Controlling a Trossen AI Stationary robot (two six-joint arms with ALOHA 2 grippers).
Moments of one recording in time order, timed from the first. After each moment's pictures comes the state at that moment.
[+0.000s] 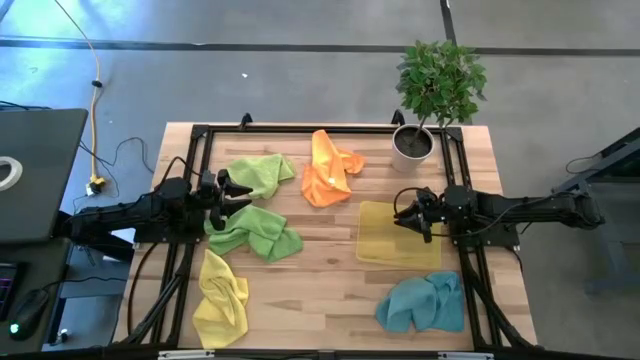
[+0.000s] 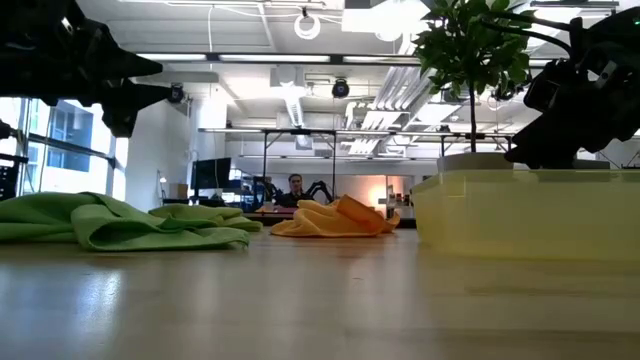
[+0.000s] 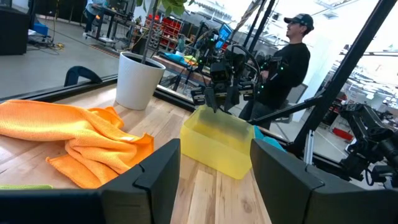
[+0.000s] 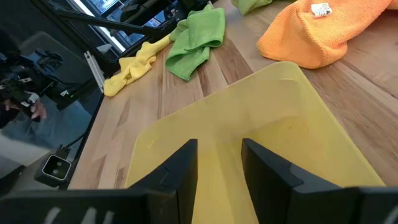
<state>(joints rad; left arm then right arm) 0.30 0.01 0.01 0.02 0.07 -0.38 -0.08 0.35 0.03 0.00 -0.17 0.52</state>
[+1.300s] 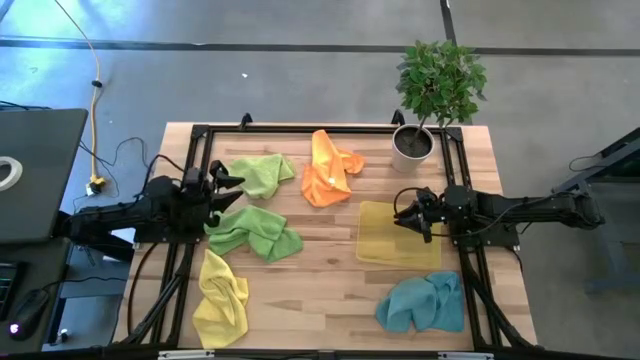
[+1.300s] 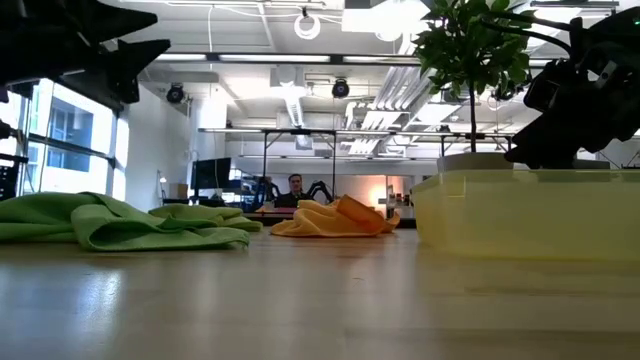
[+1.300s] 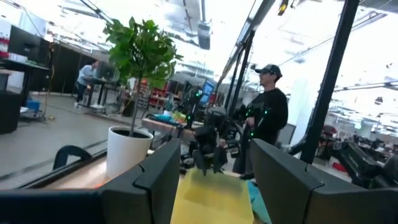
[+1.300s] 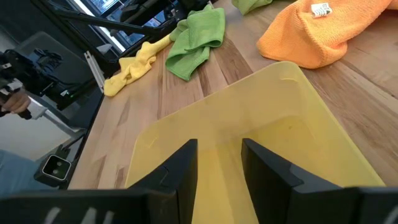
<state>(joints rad) 0.30 0.02 0.02 0.29 0.06 -0.29 -0.08 0.35 0.03 0.00 -0.17 0.52</state>
